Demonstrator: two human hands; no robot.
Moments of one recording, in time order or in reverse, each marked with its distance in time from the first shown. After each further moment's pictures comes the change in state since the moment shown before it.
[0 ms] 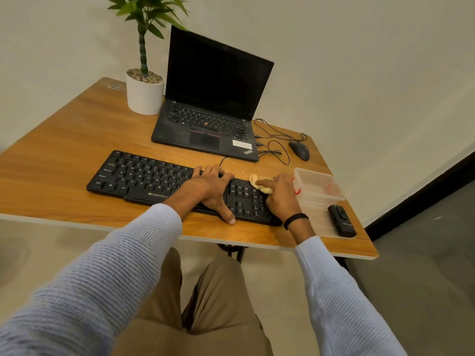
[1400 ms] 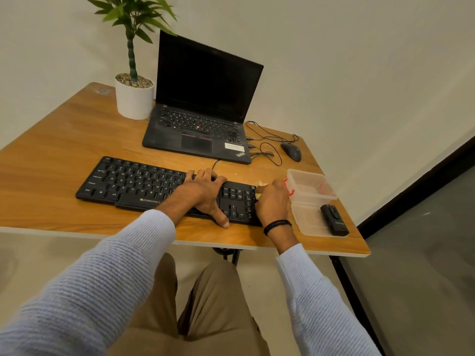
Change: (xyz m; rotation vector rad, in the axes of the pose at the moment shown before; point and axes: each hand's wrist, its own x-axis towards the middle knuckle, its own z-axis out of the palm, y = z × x) left_hand 0.004 -0.001 0.003 0.023 0.008 -0.010; right_hand -0.021 -0.024 0.000 -0.078 0.136 0.173
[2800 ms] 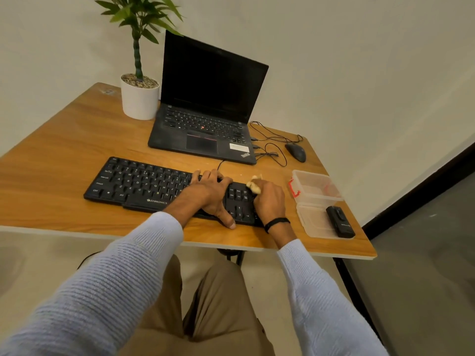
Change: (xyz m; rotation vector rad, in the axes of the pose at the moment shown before) left_hand -0.002 0.002 0.001 -0.001 0.006 0.008; right_hand 0.000 -0.023 0.000 0.128 -0.025 -0.122
